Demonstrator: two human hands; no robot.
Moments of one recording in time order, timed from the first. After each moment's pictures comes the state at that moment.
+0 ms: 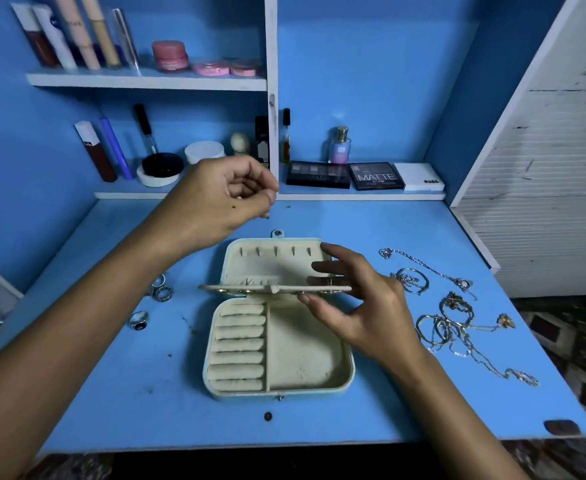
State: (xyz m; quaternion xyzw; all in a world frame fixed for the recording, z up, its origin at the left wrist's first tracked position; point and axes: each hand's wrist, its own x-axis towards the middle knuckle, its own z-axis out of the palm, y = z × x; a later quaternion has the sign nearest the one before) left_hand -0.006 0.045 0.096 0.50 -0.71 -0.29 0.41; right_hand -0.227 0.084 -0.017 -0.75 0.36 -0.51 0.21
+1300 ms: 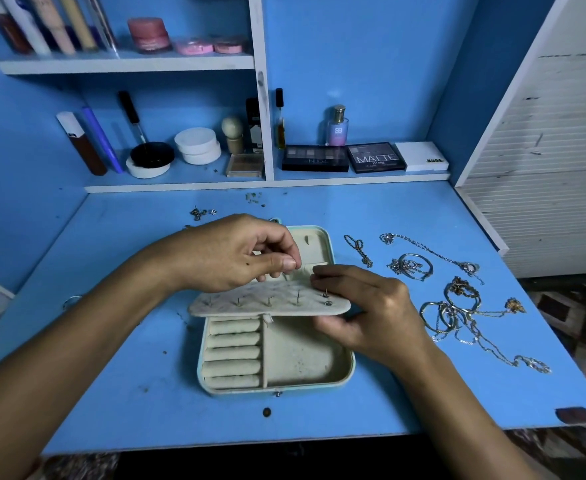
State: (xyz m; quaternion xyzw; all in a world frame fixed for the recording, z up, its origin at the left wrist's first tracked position) left_hand -0.016 0.057 0.069 0.47 -0.79 -0.38 0.12; right_hand -0.237 0.078 -0.041 -0.79 0.33 -0.51 0.06
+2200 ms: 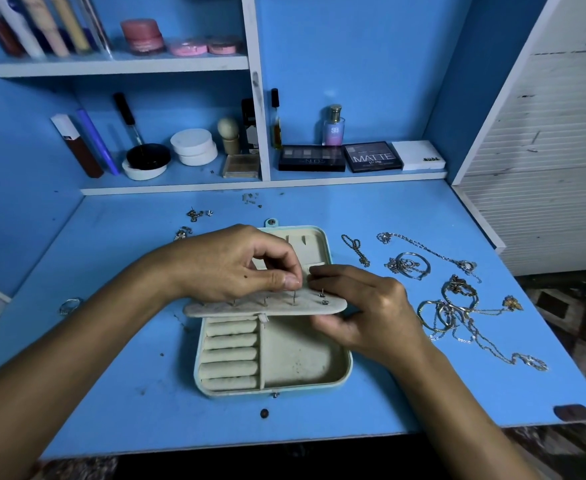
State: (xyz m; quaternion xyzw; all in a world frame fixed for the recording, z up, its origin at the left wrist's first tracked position) left_hand -0.021 0.060 0.070 0.41 -0.82 -0.38 0.09; right_hand -0.237 0.078 -0.040 -0.80 0.33 -0.50 0.06
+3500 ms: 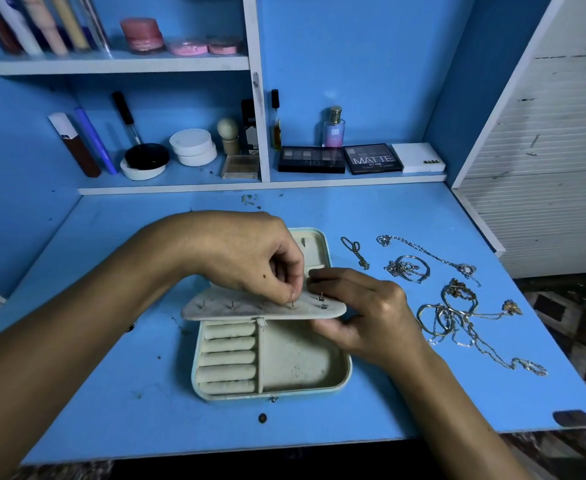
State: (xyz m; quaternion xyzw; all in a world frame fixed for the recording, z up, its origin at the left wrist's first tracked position) left_hand -0.046 0.053 0.104 0.45 -0.83 -0.32 -0.09; right_hand -0.238 0.076 -0.043 -0.80 0.32 -0.50 0.06
